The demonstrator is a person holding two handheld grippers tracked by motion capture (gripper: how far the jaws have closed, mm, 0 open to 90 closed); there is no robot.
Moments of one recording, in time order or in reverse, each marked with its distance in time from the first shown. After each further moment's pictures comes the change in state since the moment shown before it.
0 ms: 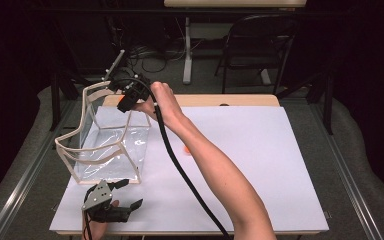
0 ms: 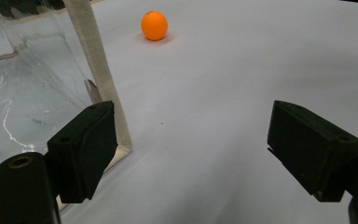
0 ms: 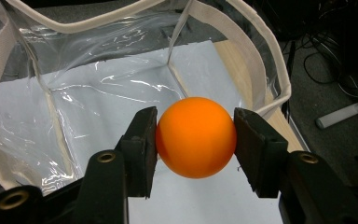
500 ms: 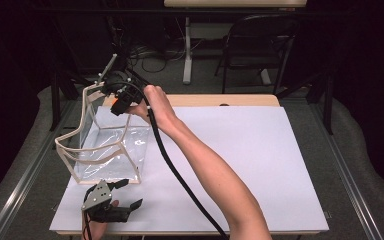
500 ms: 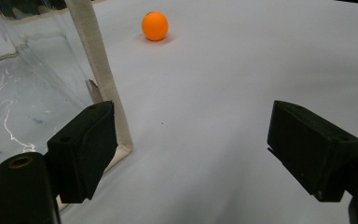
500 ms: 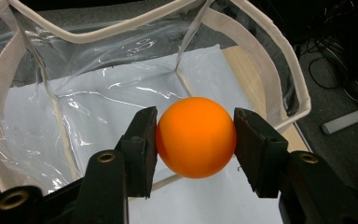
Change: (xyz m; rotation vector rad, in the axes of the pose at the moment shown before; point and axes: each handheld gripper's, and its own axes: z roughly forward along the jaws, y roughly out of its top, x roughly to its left) left arm 0.000 0.000 -0.001 -0.001 0.003 -0.002; right arm 0.011 0.007 0.012 -0.010 0.013 -0.008
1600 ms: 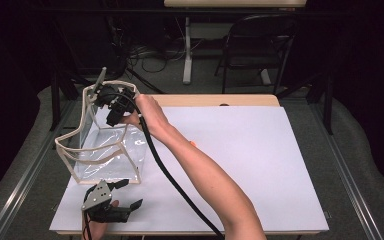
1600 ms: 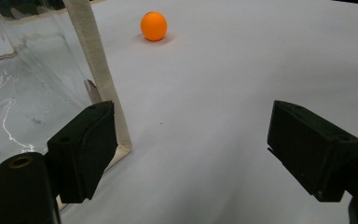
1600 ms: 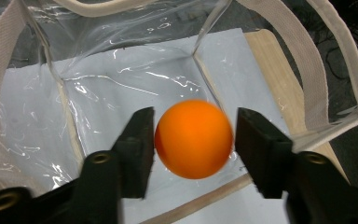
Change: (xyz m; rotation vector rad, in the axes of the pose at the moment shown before) left arm 0.000 0.000 0.000 -0.001 -0.004 -0.001; right arm 0.017 -0.001 0.032 0.077 0.035 -0.032
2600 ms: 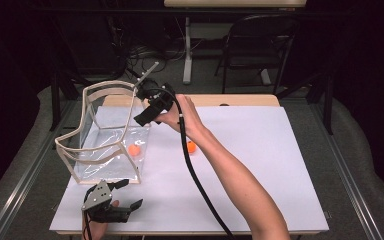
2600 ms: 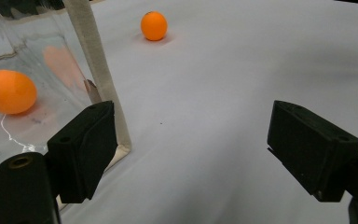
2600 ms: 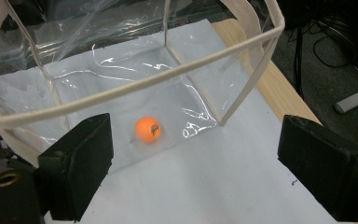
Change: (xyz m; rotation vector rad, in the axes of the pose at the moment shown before) left arm 0.000 0.000 0.000 -0.003 0.001 0.000; right arm -0.040 -0.074 -0.048 -0.113 -0.014 0.148
